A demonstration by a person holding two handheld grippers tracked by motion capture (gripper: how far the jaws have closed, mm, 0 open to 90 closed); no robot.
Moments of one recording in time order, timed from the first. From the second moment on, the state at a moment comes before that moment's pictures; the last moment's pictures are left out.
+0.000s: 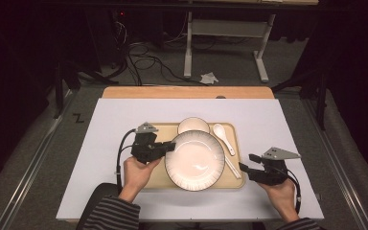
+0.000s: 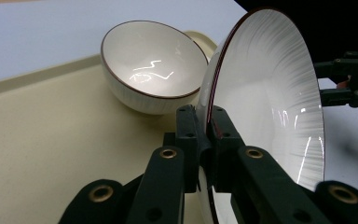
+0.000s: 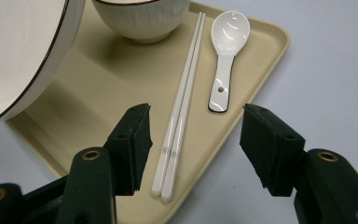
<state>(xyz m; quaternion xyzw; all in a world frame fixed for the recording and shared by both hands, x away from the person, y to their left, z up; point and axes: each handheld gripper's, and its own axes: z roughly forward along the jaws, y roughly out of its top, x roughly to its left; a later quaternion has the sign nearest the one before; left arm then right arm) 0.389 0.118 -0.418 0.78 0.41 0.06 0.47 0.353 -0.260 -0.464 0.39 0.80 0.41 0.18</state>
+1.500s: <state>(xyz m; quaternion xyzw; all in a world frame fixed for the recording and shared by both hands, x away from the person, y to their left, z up) 0.360 0.189 -0.441 0.71 0.52 0.09 0.47 0.380 -0.244 -0.475 0.37 0.82 0.40 0.15</state>
